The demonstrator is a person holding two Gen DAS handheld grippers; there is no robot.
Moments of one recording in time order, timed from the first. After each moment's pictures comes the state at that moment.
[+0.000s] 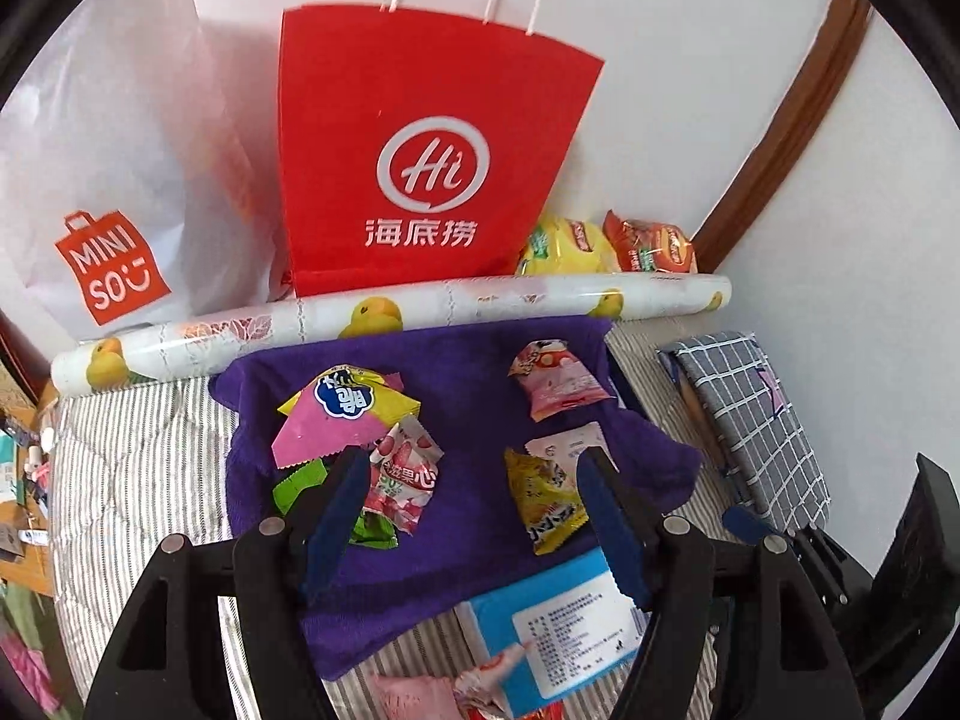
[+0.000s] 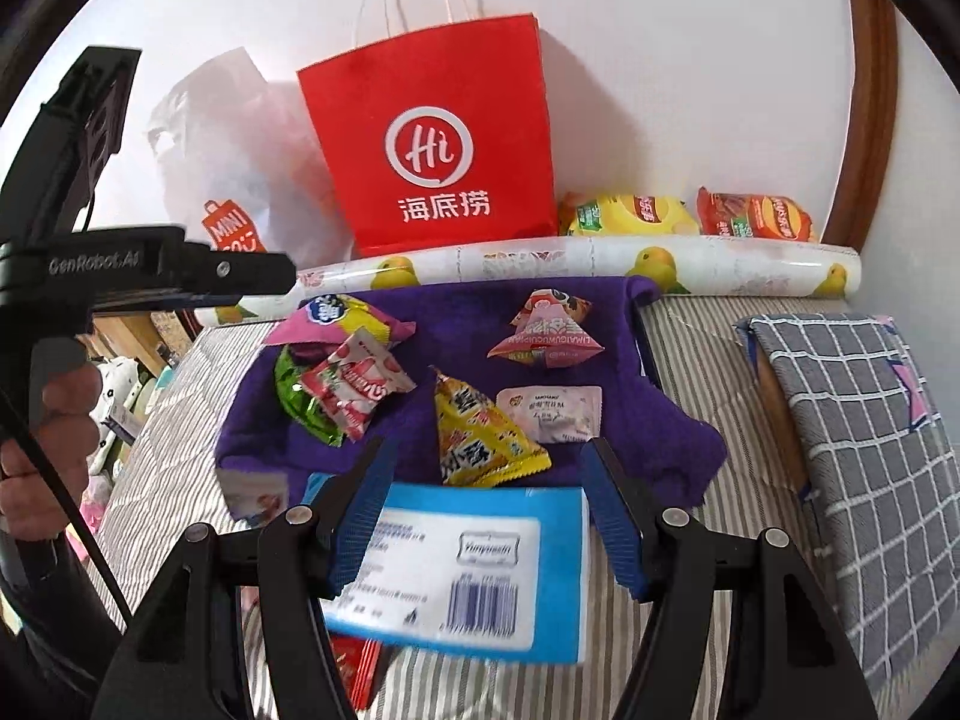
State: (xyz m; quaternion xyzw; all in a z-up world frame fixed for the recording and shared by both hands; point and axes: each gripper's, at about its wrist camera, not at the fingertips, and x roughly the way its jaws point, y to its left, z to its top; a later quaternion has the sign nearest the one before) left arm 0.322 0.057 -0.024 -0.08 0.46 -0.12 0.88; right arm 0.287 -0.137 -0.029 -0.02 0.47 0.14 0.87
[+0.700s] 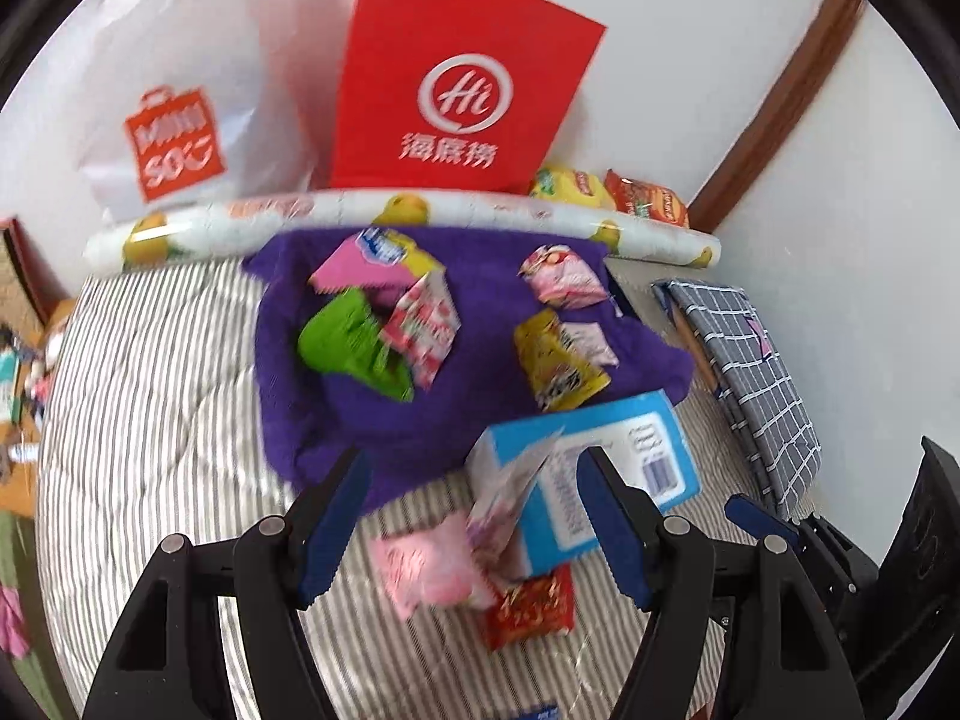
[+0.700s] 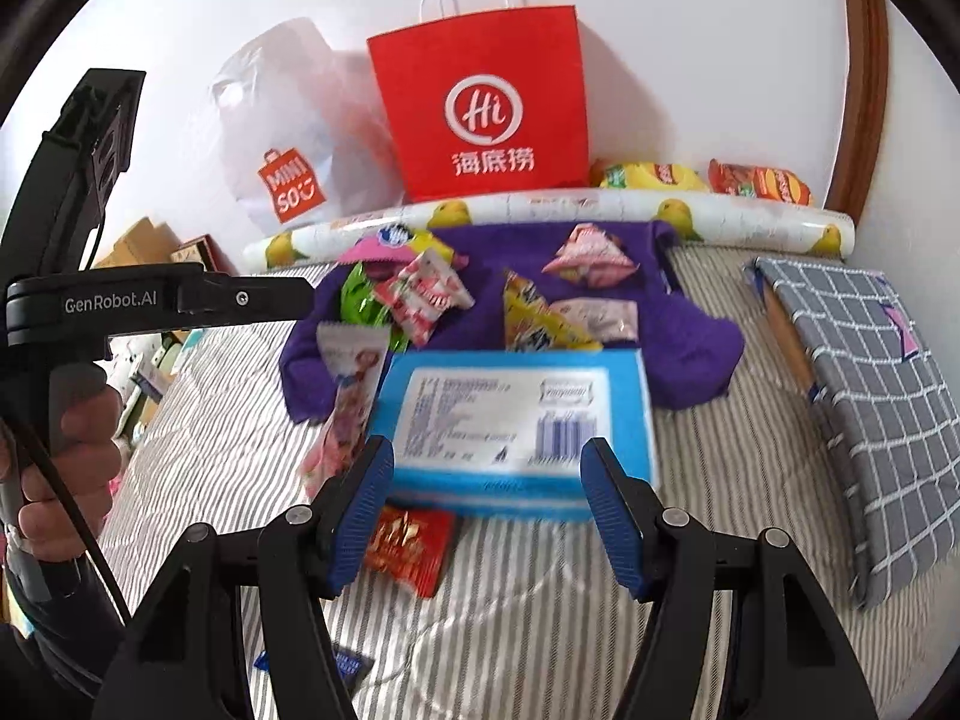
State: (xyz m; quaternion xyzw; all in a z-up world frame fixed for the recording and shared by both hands) left arm 0.232 0.084 -0.061 -0.12 0.48 -0.11 0.86; right arm 0.204 -0.120 -0.031 -0.03 0.48 0.16 0.86
